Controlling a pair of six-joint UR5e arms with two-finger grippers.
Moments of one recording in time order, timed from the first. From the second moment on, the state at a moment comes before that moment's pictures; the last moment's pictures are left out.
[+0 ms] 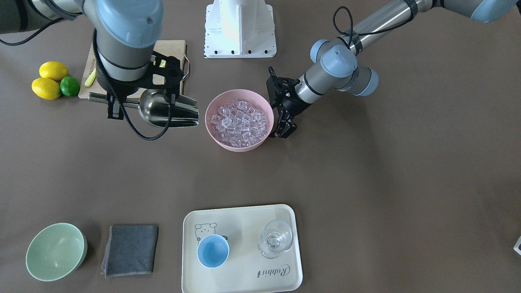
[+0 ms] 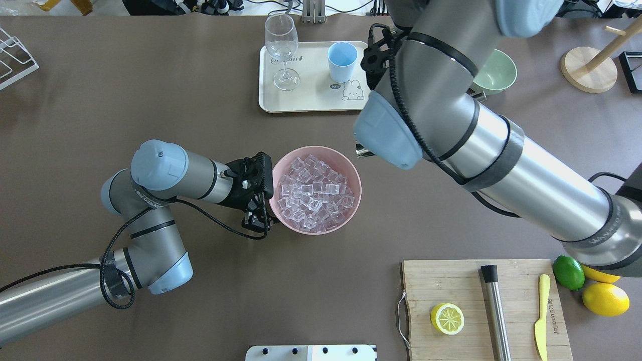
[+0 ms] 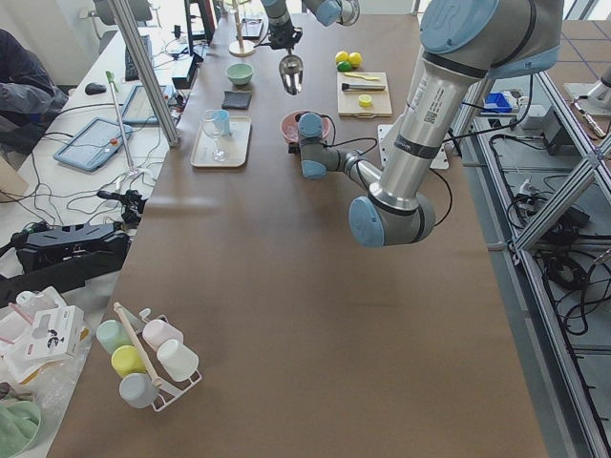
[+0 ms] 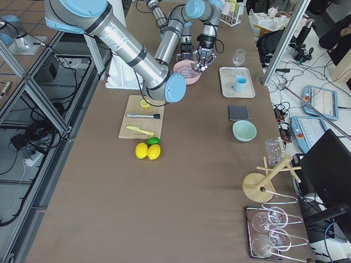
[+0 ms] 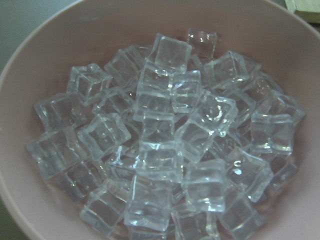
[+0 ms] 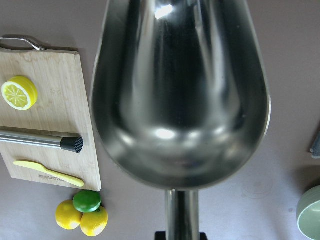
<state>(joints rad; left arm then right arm) -0.53 -2.09 -1.45 -2.49 -2.00 0.05 0.80 -0.59 1.71 -2.62 1.85 -0.91</state>
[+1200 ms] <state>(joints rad) -0.52 -2.12 -1.42 -2.51 -2.00 0.04 0.60 -0.56 1.66 -2.72 1.72 -0.67</state>
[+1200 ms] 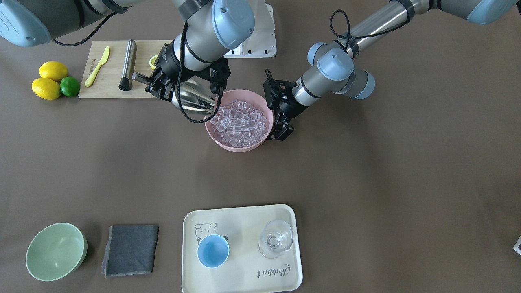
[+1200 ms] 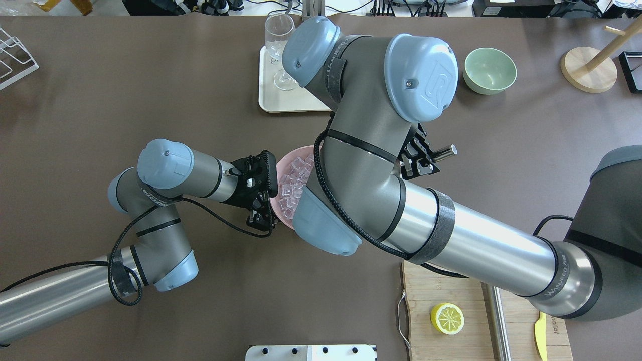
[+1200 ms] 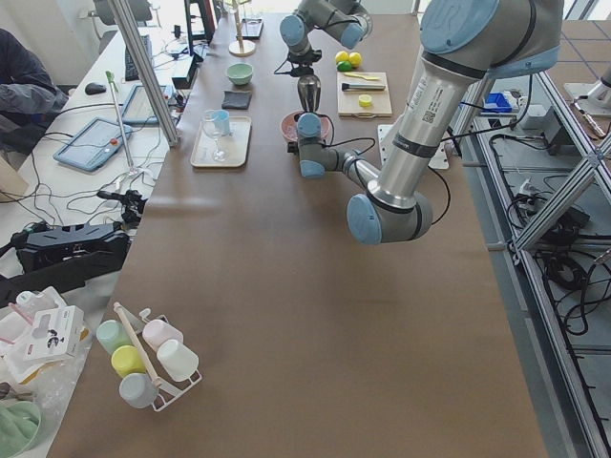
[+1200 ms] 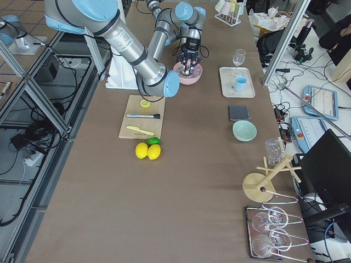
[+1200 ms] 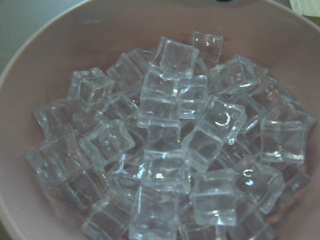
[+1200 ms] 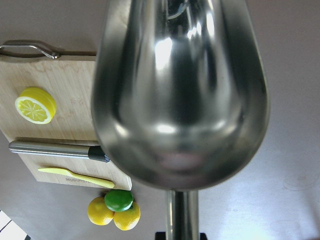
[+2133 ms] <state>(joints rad) -0.52 -2.12 -1.41 -2.51 -2.00 0.04 0.58 -0.59 1.62 -2.58 1.72 -0.52</state>
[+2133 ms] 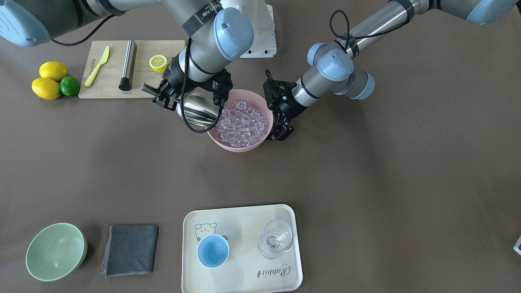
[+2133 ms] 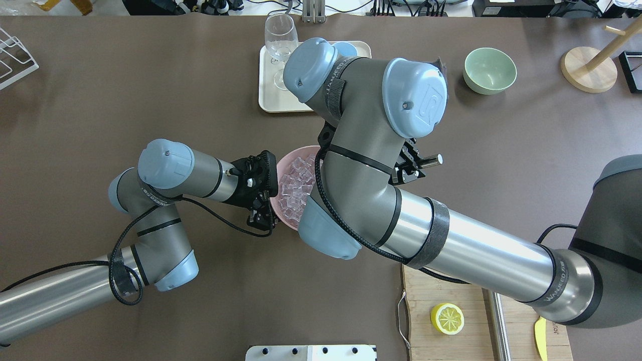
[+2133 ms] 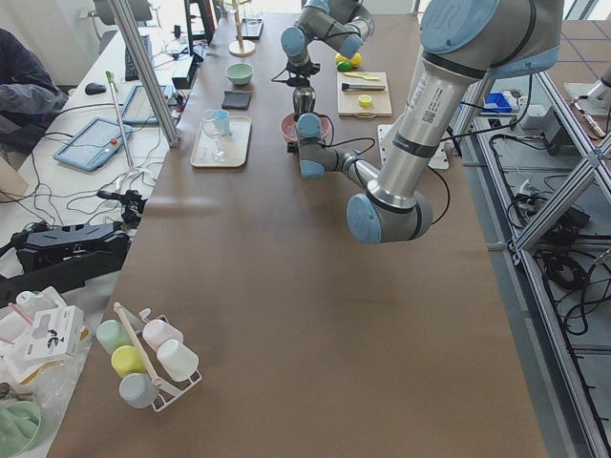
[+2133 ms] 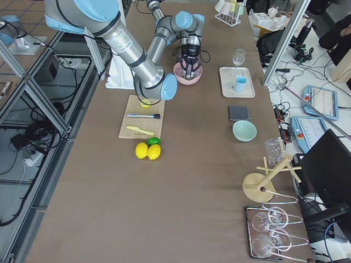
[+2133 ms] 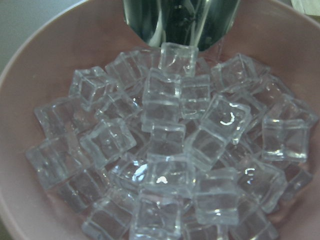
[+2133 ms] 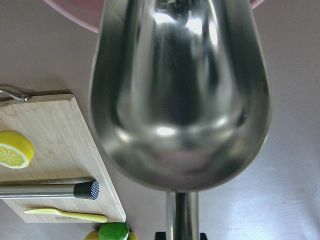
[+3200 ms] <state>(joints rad) -0.52 -2.12 -1.41 -2.51 -2.00 0.04 0.55 -0.59 1.56 -2.47 1.75 -0.44</state>
